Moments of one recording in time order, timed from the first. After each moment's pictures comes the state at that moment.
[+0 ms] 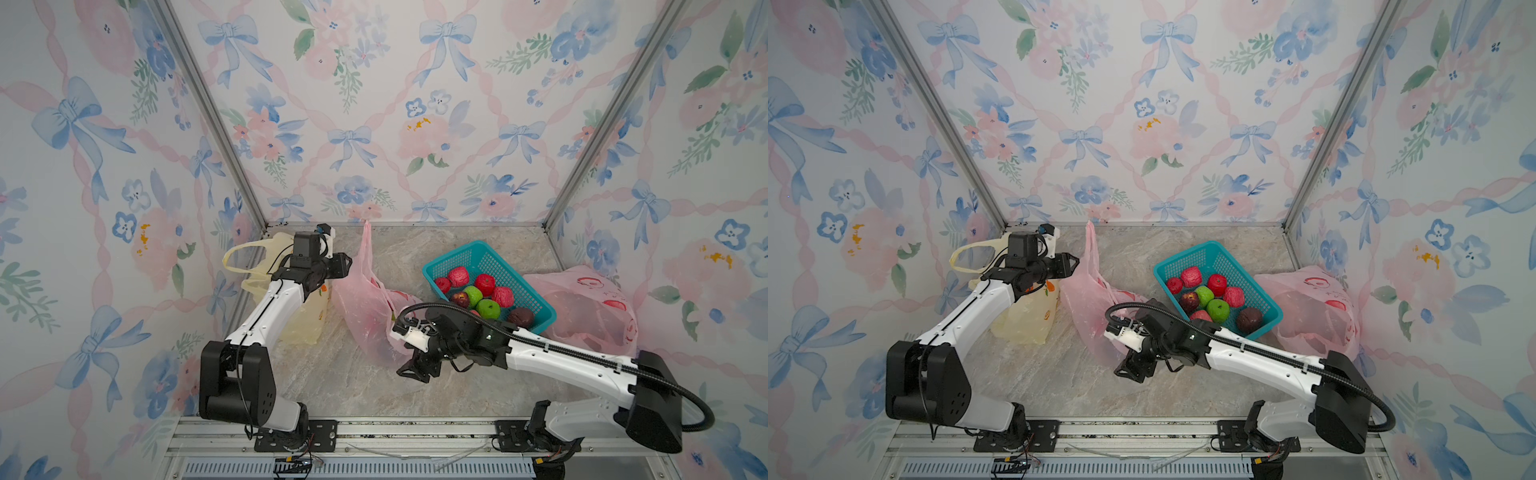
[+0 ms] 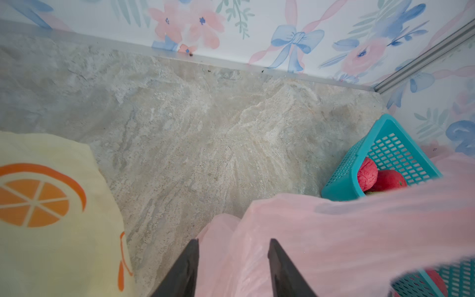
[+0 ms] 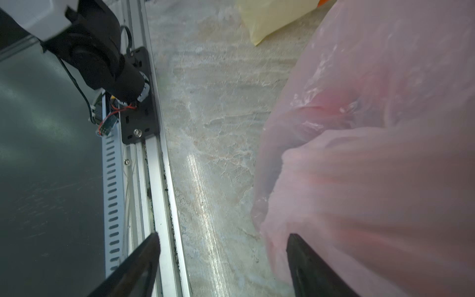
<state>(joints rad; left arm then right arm) -0.11 1.43 1.10 -0.31 0.28 -0.24 1.00 1.27 0.96 -0.46 -0.34 -0.07</state>
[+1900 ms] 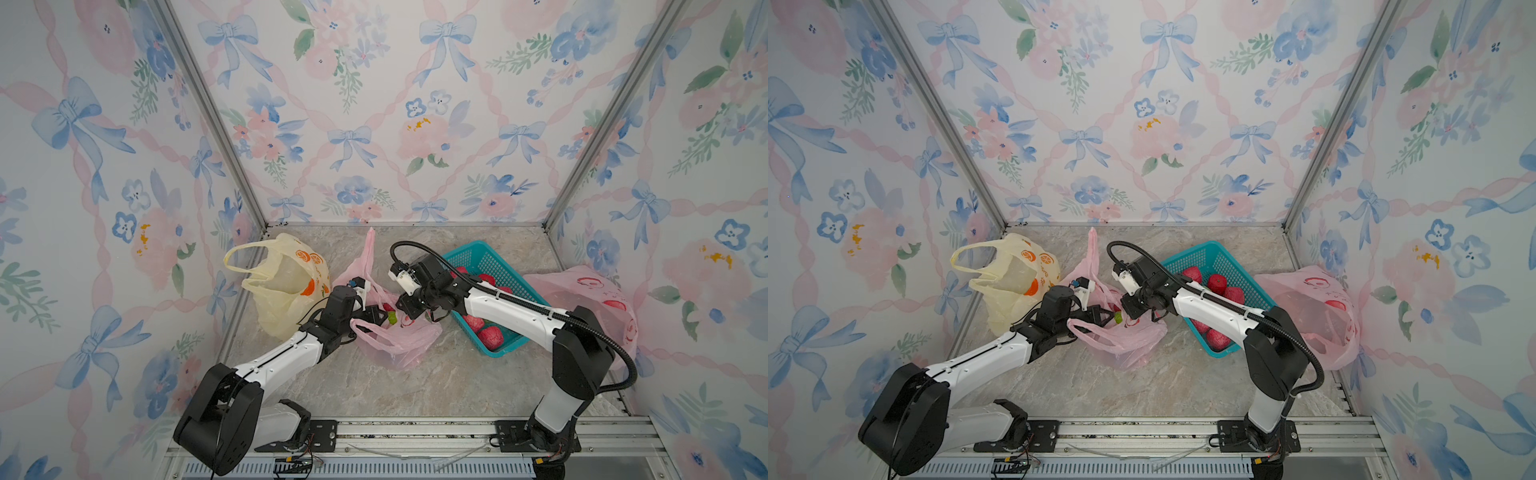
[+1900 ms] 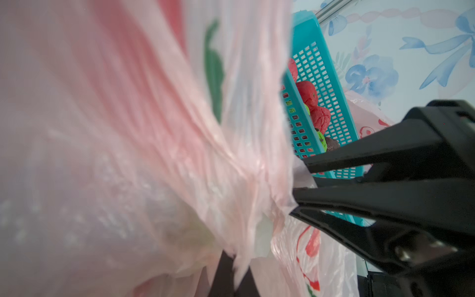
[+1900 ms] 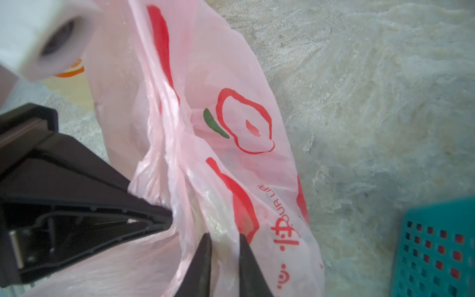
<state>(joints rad) -0.48 1.25 0.58 0.05 0.37 -0.66 0.79 1.75 1.35 -0.51 -0.15 0.06</state>
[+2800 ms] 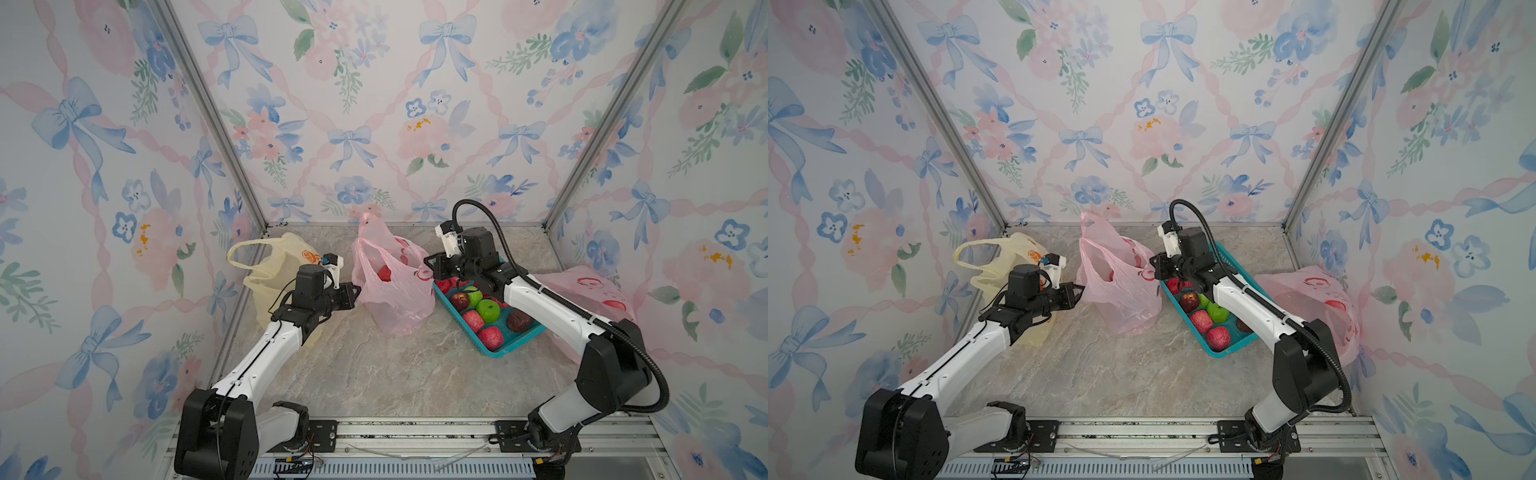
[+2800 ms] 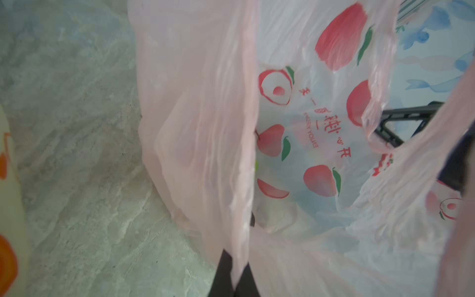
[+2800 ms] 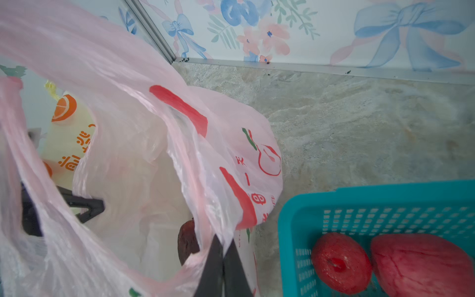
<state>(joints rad) -0.21 1.17 0.68 -0.17 0.43 -0.43 0.49 1.61 1.25 -0.20 -0.31 0.29</state>
